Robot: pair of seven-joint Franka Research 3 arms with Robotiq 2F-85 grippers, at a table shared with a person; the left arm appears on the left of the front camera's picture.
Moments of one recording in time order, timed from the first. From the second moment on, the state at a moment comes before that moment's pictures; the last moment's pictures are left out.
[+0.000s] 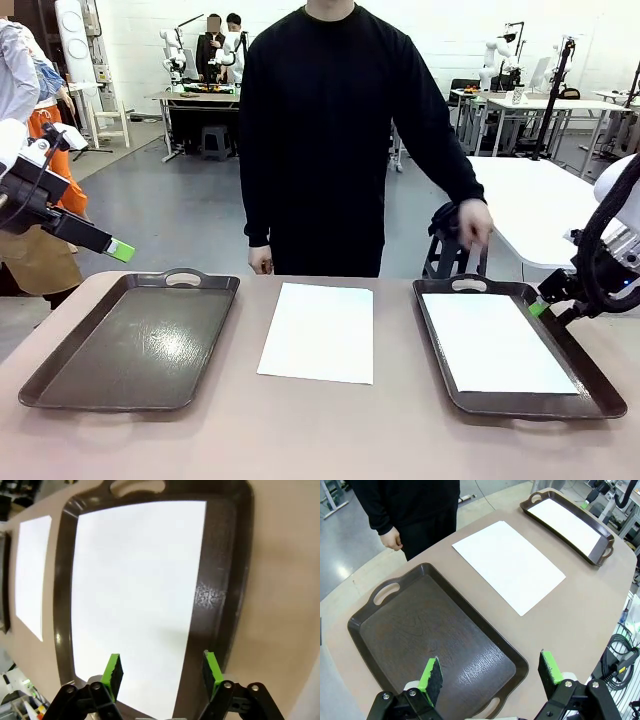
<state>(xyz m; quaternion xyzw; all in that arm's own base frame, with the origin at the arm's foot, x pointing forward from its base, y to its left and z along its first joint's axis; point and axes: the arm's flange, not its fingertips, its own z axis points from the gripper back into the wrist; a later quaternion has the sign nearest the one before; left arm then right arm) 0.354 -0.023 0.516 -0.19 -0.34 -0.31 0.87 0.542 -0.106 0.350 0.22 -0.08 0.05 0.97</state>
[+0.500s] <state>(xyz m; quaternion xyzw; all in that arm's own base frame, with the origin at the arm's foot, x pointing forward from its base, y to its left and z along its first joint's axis) 0.354 -0.023 0.516 -0.19 -0.34 -0.31 0.87 0.532 -0.105 0.364 0.21 -0.09 0.05 0.97</state>
